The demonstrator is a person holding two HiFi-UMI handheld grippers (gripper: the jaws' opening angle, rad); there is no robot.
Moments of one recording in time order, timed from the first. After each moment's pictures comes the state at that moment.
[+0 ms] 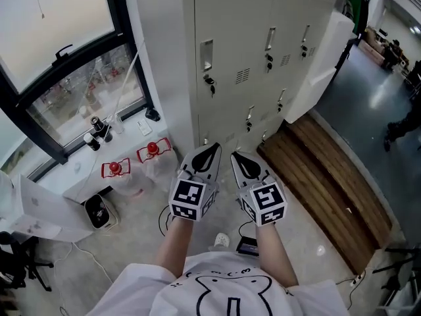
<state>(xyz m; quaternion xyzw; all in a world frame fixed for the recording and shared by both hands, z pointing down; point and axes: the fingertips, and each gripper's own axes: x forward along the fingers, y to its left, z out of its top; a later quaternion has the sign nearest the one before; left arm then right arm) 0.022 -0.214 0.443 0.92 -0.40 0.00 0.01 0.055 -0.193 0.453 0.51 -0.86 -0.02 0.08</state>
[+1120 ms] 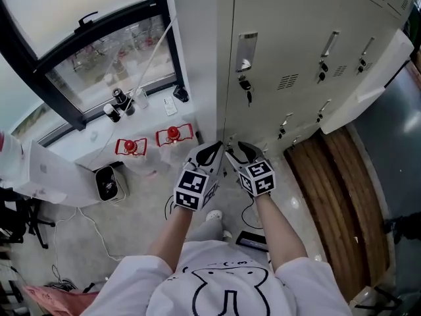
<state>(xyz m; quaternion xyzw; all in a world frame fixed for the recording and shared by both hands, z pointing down) -0.021 -0.326 0.548 0.87 -0.48 0.08 0.07 0.010 -0.361 0.648 0.37 -0.91 0.11 0.15</state>
